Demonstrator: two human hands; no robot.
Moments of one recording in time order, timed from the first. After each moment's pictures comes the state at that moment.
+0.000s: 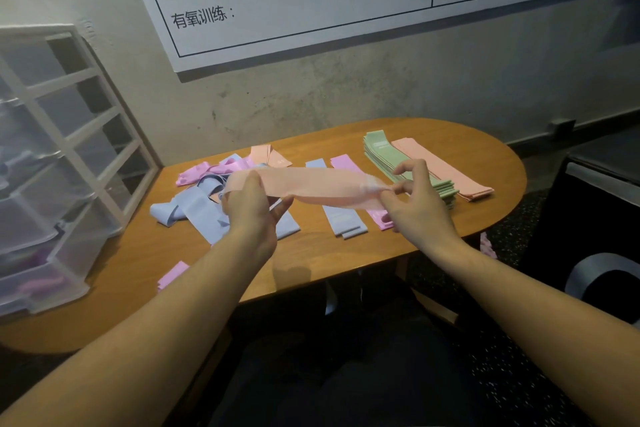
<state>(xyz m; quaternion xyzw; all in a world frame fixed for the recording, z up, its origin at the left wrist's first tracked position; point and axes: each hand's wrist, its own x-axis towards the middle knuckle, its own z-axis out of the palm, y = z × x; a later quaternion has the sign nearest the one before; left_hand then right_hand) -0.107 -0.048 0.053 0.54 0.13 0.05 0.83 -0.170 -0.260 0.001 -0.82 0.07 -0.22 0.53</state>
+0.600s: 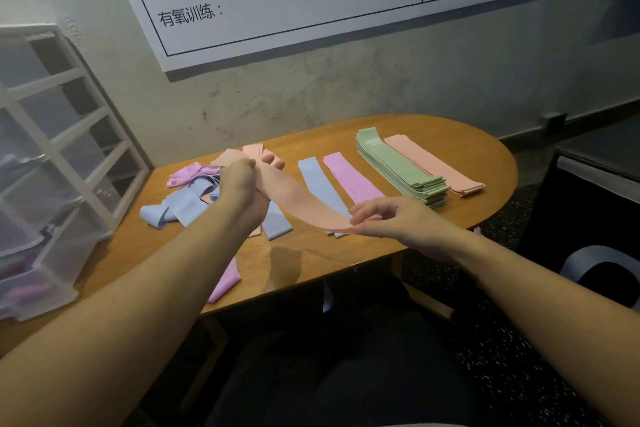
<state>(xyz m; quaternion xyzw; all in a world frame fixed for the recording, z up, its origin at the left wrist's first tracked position) -0.062 -0.053 0.061 0.53 0.07 -0.02 0.85 -0.174 -0.272 -0.001 -0.80 -0.04 0.02 0.60</state>
